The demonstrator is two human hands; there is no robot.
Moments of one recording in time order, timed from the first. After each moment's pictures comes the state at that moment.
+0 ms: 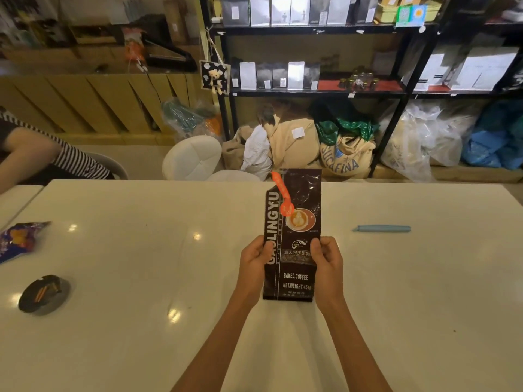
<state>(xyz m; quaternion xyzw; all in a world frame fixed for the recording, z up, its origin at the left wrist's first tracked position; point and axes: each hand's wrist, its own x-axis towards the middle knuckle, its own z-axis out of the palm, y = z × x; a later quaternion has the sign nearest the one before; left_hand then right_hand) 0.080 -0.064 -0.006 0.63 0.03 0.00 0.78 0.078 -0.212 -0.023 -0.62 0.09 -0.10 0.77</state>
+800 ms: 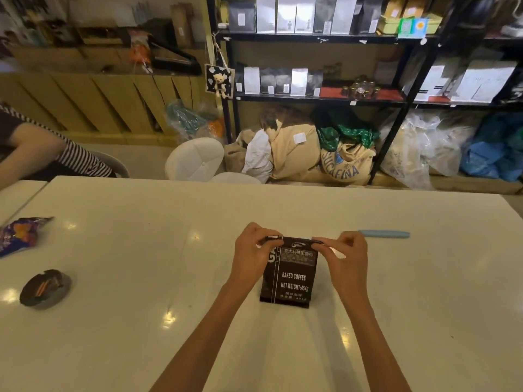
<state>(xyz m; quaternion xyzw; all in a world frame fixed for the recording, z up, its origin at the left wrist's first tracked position) 0.104 -0.052 0.008 0.83 -0.04 0.13 0.55 0.085 -0.245 -0.002 -0.83 0.03 -0.20 0.52</state>
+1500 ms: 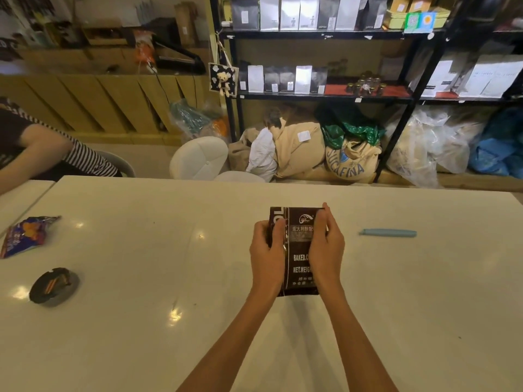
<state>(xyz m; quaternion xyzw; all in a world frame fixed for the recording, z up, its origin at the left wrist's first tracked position) 0.082 -0.091 0.028 0.67 0.13 0.14 0.72 0.110 -0.190 0.013 -0.75 0.12 -0.15 0.63</state>
